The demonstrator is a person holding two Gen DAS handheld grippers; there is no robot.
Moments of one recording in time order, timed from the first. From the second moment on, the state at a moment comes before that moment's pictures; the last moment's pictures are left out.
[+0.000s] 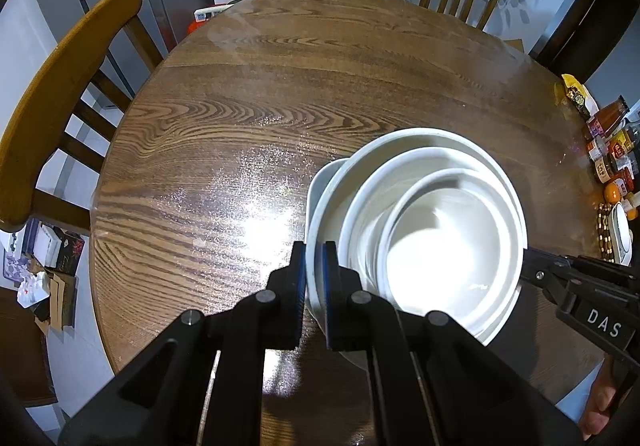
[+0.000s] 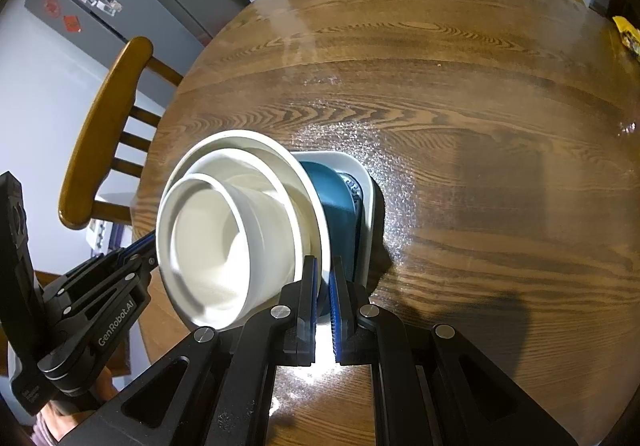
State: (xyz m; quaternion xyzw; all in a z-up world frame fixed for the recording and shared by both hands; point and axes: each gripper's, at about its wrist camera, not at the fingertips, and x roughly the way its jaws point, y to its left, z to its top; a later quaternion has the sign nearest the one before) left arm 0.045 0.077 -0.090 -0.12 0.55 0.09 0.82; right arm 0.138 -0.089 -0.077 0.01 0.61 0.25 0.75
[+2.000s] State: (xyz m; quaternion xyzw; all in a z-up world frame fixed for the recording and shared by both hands) left arm 0.076 0.084 -0.119 -0.11 0.59 0.08 0.80; right arm 0.160 -0.087 -0.108 0.03 0.65 0.23 0.72
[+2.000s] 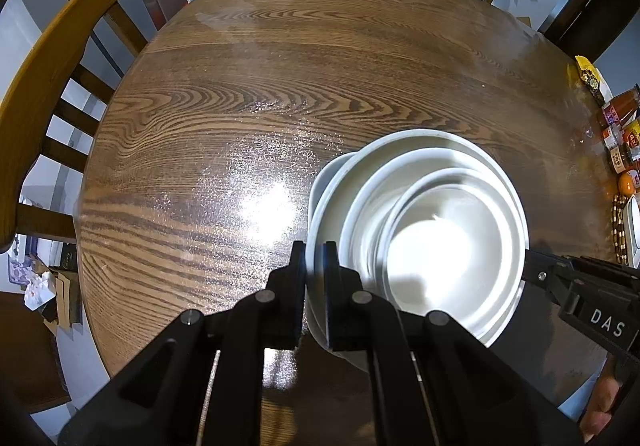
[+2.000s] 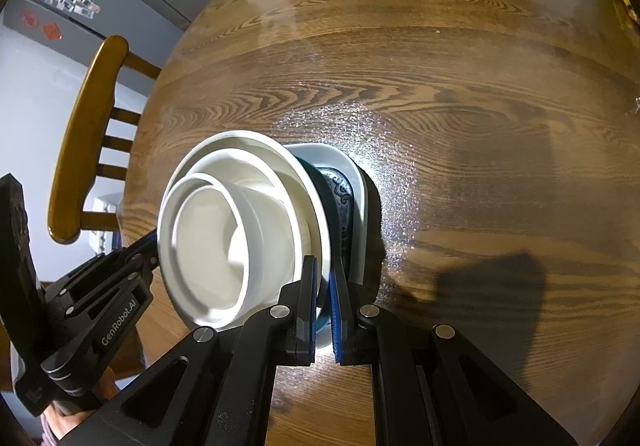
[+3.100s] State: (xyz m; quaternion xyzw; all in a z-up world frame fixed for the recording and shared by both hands) left arm 0.077 0.084 -0.120 -0.11 0.59 0.08 0.80; right arm 0.162 -0.085 -0.108 0.04 0.65 0.23 0.73
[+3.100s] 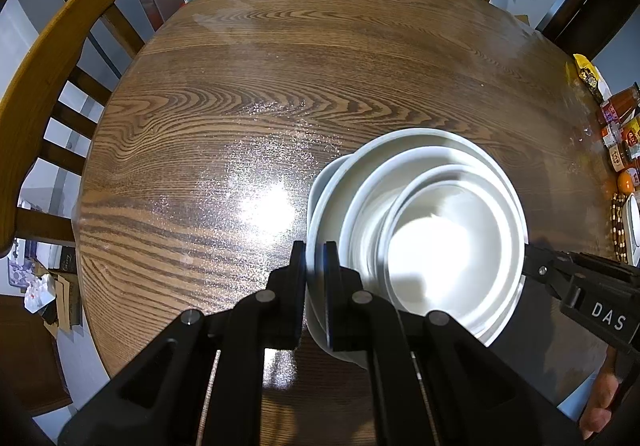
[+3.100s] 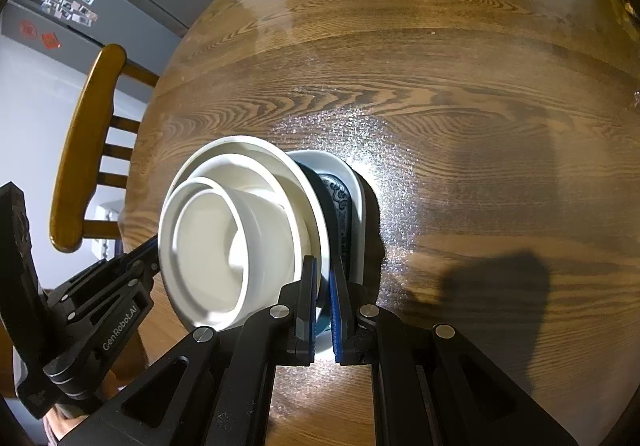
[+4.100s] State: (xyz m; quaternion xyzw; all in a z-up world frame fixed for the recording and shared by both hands) left arm 0.074 0.083 -0.120 -0.10 0.58 0.08 0.81; right arm 0.155 -0.080 -0.102 0.01 0.61 0.21 0.76
